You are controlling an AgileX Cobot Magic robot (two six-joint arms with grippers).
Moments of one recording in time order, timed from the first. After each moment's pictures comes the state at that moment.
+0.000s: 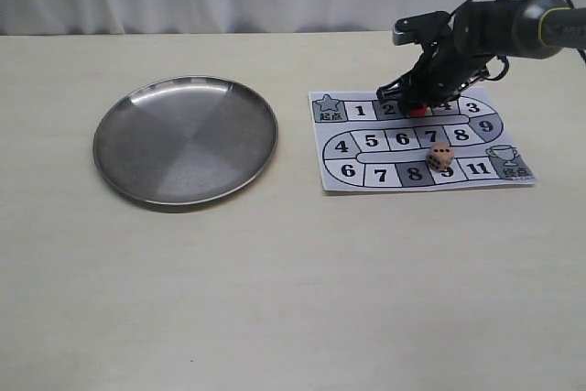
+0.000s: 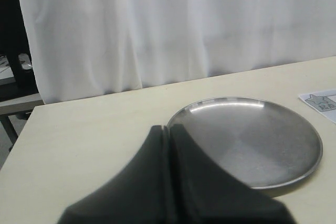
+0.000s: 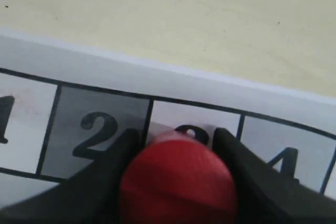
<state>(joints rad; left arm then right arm) 0.00 0.00 0.00 0.15 0.18 -0.10 0.09 2.34 -1.72 -0.01 0.55 -0.12</state>
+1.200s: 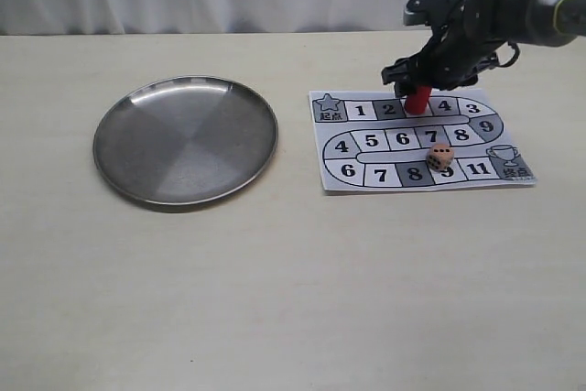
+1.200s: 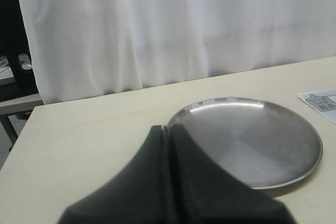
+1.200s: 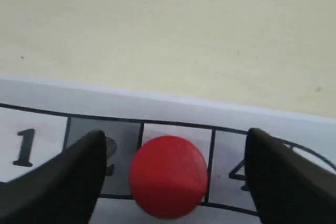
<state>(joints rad) 0.00 0.00 0.00 0.15 0.18 -0.10 0.08 2.29 -1.72 -0.01 0.55 -0.04</state>
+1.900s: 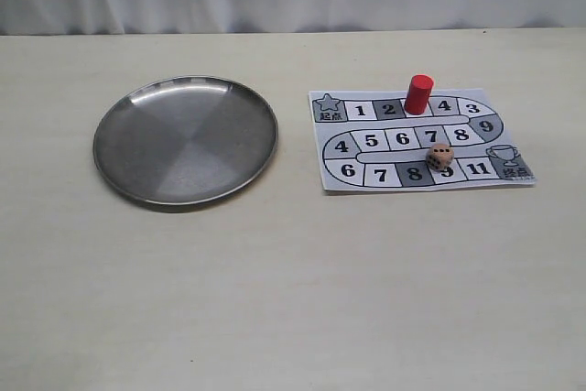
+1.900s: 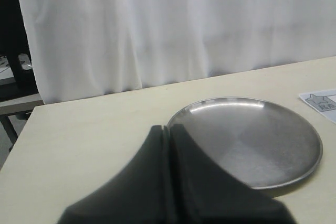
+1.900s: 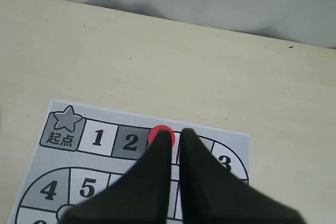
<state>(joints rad) 0.00 0.00 0.00 0.15 0.18 -0.10 0.08 1.76 -1.55 -0.01 0.68 -0.09</state>
